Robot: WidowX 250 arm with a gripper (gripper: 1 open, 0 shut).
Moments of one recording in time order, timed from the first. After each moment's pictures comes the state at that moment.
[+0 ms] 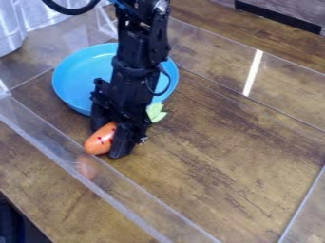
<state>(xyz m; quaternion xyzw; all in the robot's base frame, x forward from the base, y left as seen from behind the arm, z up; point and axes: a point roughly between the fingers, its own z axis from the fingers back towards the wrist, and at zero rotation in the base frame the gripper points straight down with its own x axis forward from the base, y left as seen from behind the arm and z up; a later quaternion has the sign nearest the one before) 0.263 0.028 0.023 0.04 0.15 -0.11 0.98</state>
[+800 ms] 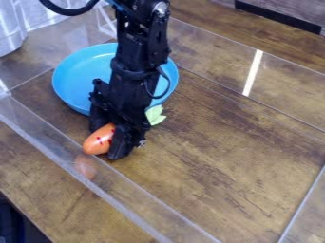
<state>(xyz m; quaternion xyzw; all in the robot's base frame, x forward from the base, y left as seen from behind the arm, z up) 0.260 0.027 0.023 0.06 0.14 -0.11 0.98</state>
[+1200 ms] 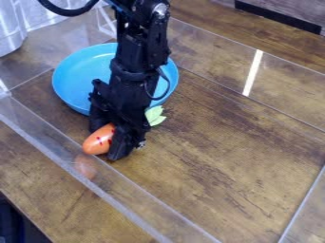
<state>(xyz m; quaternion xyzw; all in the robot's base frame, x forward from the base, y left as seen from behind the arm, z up) 0.260 0.027 0.022 0.06 0.13 -0.11 0.98</state>
